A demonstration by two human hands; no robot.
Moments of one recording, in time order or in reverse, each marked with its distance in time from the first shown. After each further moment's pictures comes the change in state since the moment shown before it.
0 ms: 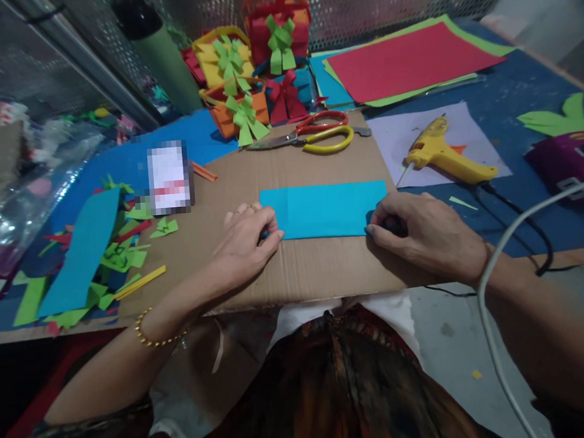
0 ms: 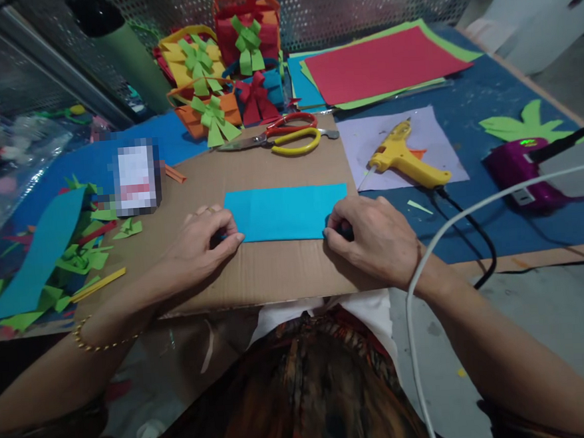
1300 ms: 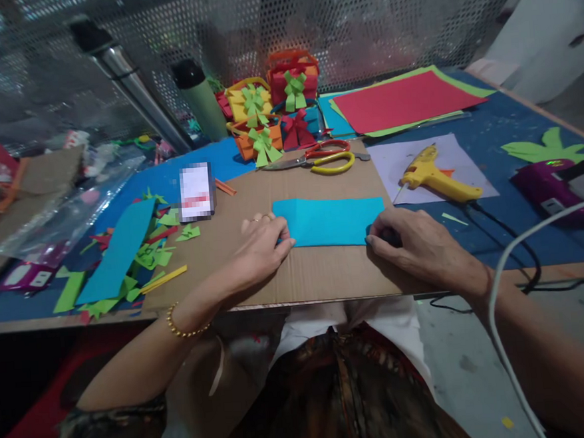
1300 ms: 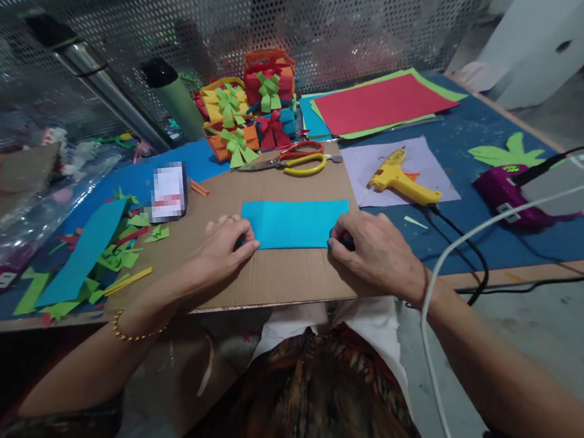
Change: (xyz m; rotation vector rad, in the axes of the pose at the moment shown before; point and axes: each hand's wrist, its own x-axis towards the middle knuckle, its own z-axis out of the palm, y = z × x) left_hand 0.001 0.009 0.003 0.113 0.013 -0.037; right_hand -0.006 -0.002 0.007 -0.014 0.107 -0.041
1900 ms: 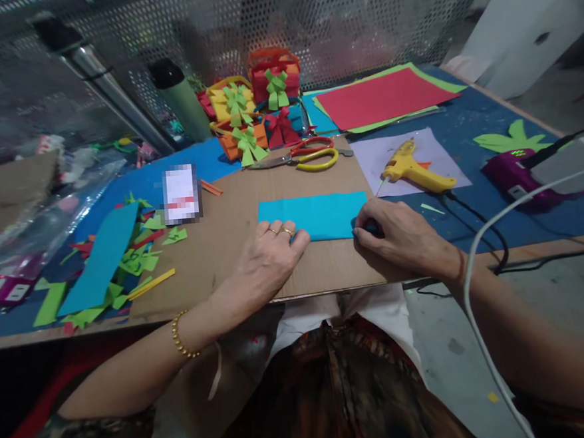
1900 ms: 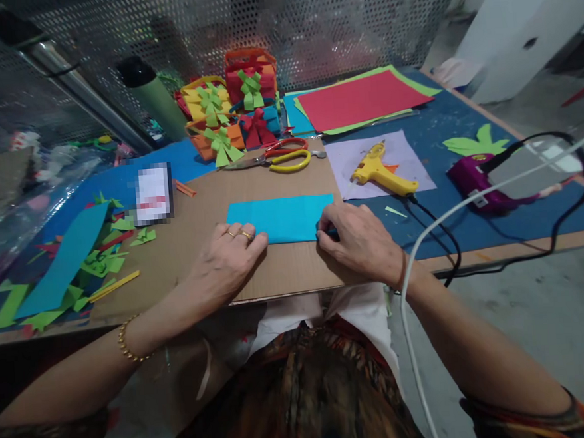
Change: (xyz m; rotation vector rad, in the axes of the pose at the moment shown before) left_hand -0.015 0.028 0.016 0.715 0.339 0.558; right_hand 0.000 0.006 0.000 0.028 -0.024 -0.015
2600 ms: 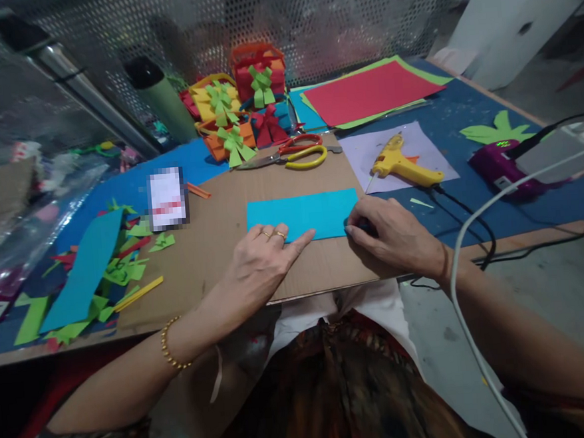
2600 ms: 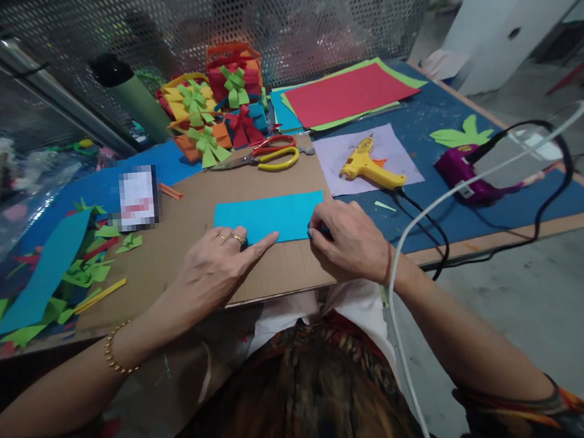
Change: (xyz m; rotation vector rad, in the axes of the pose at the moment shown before) left_hand -0.001 -0.001 -0.006 -0.005 -0.068 0.045; right_hand -0.006 0.004 0.006 0.018 0.034 -0.032
